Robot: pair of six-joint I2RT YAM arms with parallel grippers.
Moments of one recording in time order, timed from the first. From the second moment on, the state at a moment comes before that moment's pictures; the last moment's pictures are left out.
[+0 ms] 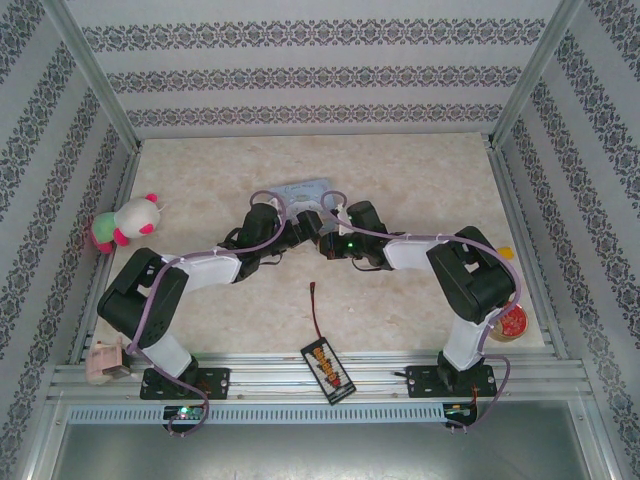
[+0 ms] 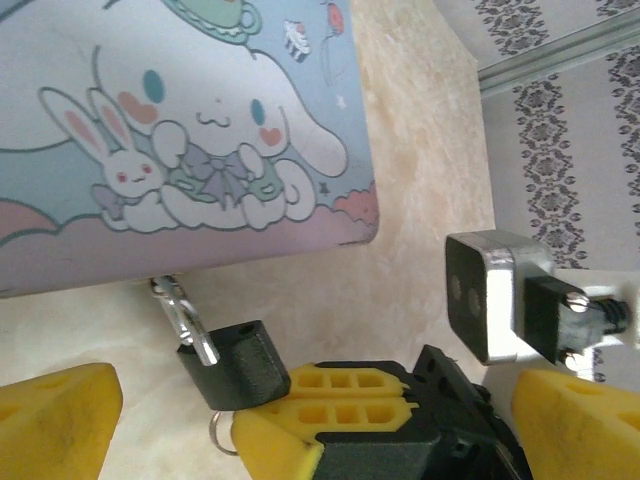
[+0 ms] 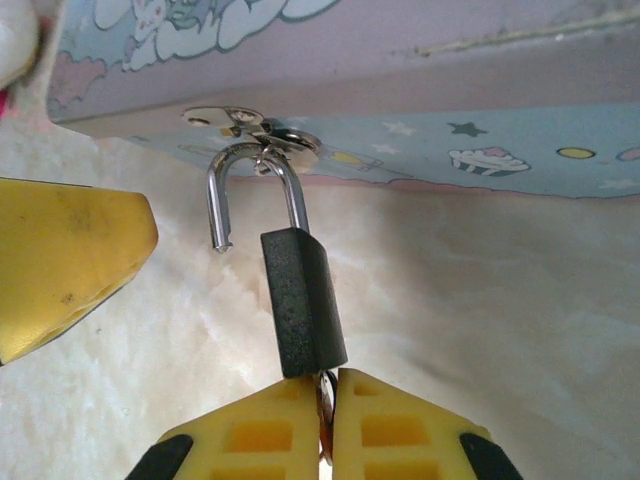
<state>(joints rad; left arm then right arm) -0.52 1.64 0.77 0.37 0.21 -0.98 0.55 1.81 0.88 0.19 -0.42 0.52</state>
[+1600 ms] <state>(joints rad) -0.44 1.41 0.73 0.14 -0.38 -0.72 0.69 1.81 1.09 -0.17 -0.03 0.47</state>
